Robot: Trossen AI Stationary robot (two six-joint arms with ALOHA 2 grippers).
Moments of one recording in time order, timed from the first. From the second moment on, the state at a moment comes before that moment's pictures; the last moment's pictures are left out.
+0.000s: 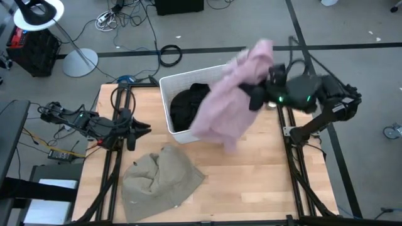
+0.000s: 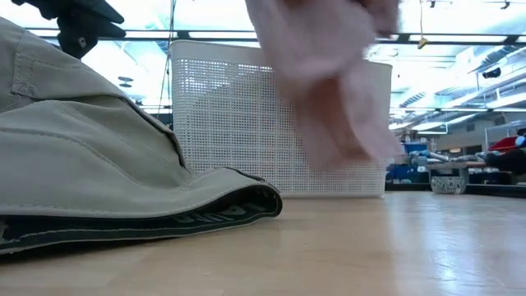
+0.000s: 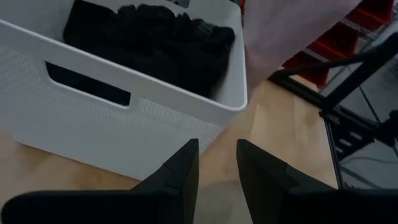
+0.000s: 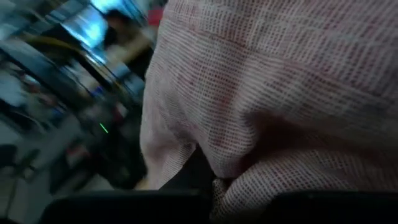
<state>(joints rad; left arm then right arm) -0.38 0.47 0.66 -0.62 -0.53 -0.66 0.26 1.39 2.04 -1.00 0.77 0.82</state>
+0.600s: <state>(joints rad) -0.38 0.47 0.66 -0.59 -0.59 -0.67 -0.14 1.41 2.05 -0.44 0.36 0.32</state>
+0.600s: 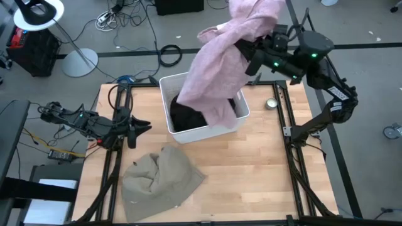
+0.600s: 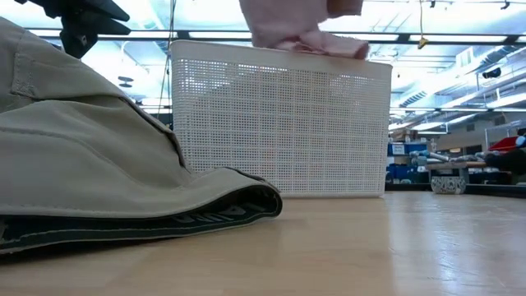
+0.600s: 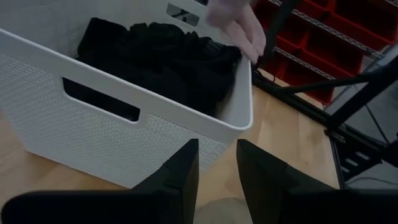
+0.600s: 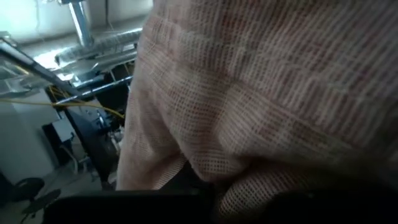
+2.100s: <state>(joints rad) -0.38 0.47 0.66 -0.62 -0.65 -0.67 -0.38 2.22 2.05 -1.00 -0.26 0.51</state>
